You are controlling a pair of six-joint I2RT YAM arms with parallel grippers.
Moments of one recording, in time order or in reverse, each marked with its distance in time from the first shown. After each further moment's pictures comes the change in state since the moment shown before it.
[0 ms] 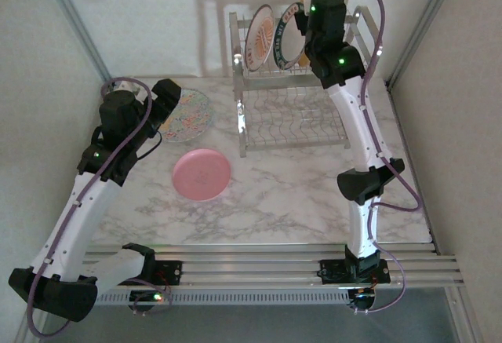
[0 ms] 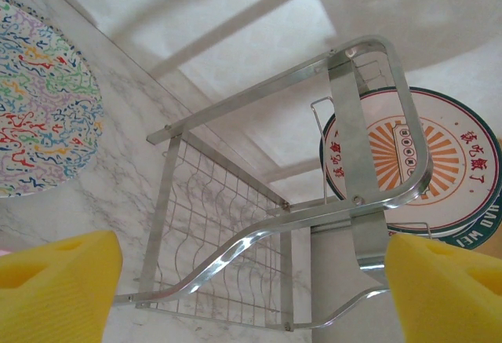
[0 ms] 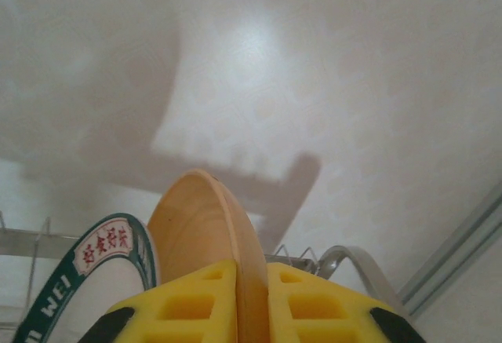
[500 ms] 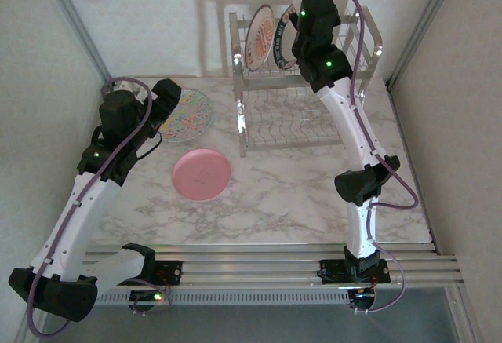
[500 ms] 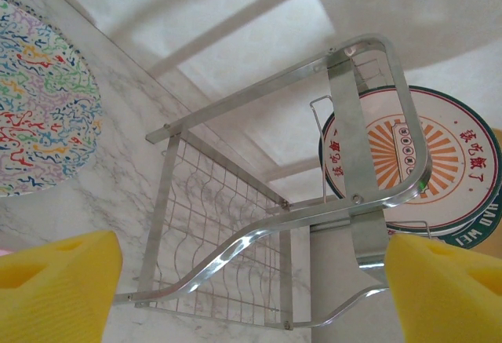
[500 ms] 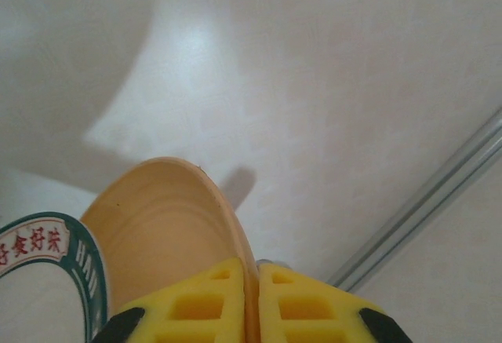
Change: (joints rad) left arm 0.000 0.000 0.000 0.000 0.004 0.000; right arm 0.043 0.002 -0.075 0.201 0.179 -0.303
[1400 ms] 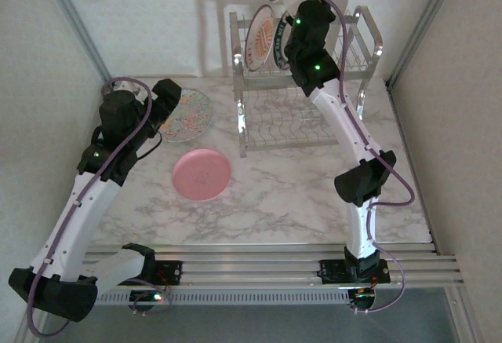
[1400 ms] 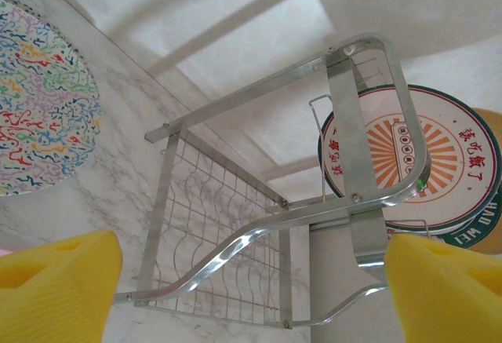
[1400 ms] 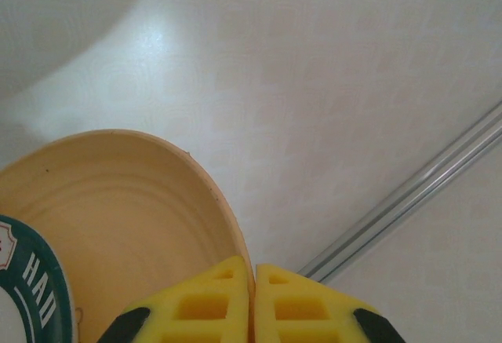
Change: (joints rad) left arm 0.000 0.000 0.000 0.000 0.003 0.000; right arm 0.005 -0.006 -0.162 0.324 0.054 -0.346
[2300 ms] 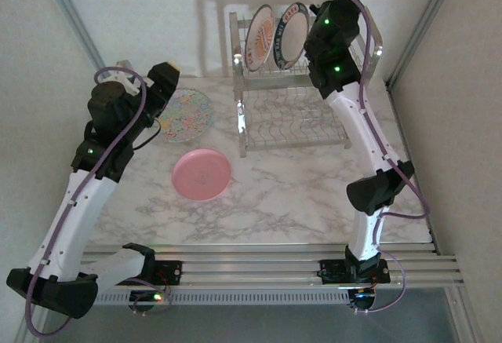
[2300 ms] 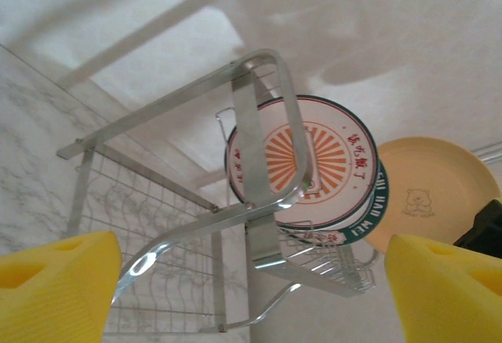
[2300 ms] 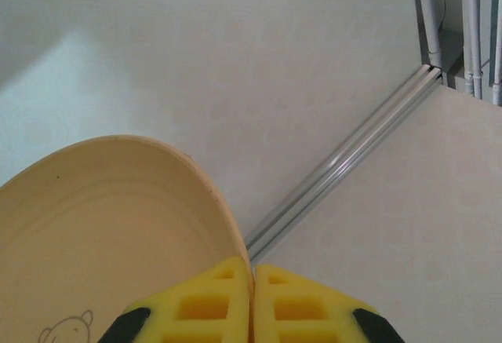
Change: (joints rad) left arm -0.011 0.031 0.107 0.090 0.087 -0.047; right arm -0.043 -0.141 -0.082 0.169 0.015 -0.192
